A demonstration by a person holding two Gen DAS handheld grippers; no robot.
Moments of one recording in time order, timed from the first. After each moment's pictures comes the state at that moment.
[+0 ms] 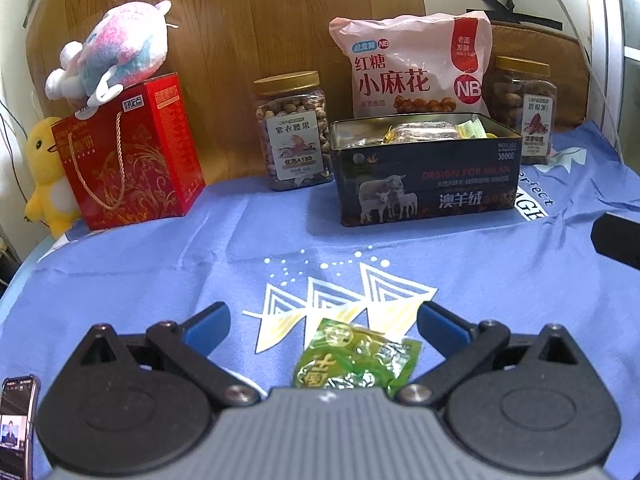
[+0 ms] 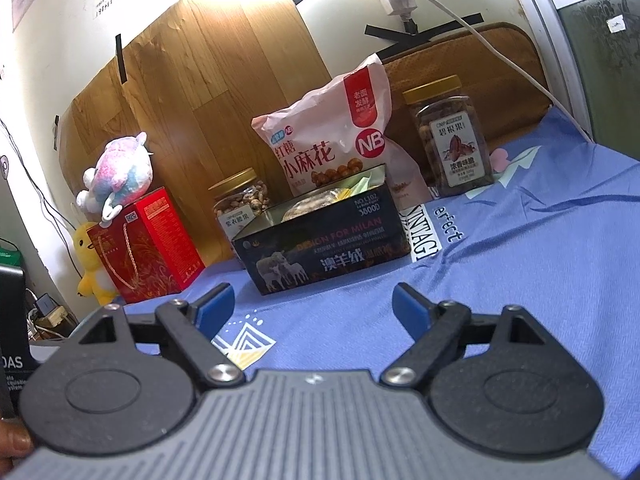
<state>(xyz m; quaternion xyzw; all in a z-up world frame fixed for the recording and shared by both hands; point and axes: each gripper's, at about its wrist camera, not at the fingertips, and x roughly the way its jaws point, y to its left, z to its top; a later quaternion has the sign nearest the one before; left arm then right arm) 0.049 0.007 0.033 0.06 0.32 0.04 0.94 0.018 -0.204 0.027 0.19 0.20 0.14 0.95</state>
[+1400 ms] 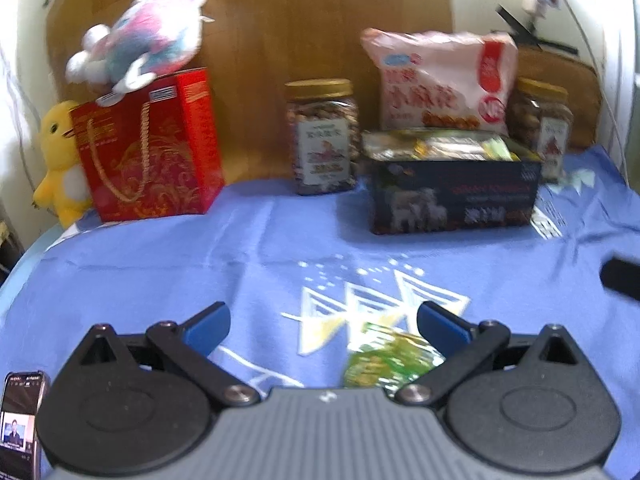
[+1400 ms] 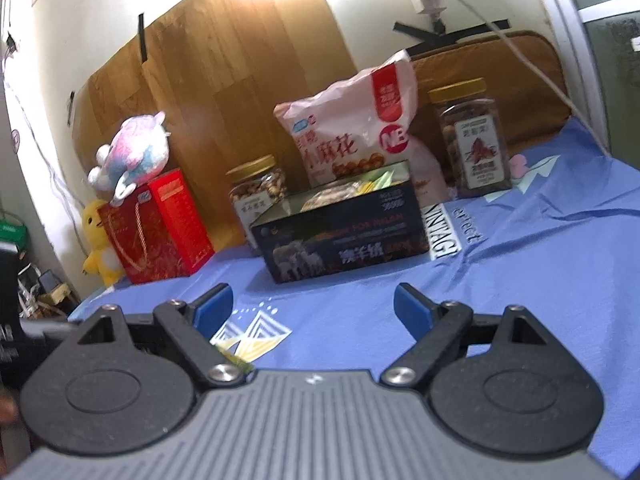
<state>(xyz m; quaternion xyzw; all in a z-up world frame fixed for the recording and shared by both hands) 0.042 0.053 0.041 0.01 0.31 0.04 0.95 0.019 -0.188 0.028 0.15 0.20 0.17 0.95</state>
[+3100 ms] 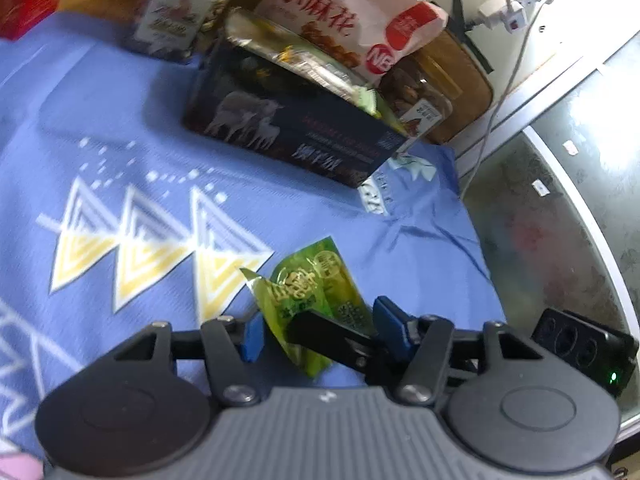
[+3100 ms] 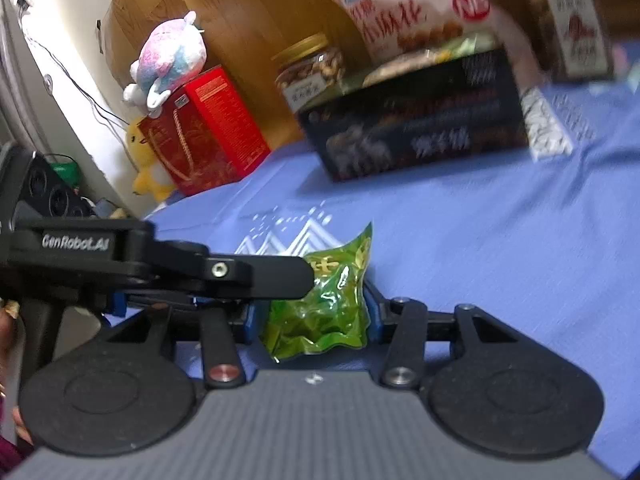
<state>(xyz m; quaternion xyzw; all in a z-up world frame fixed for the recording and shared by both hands) 0.102 0.047 0.010 -0.25 0.43 -0.25 0.83 0.075 -0.164 -0.004 0.16 0.33 0.30 0.88</state>
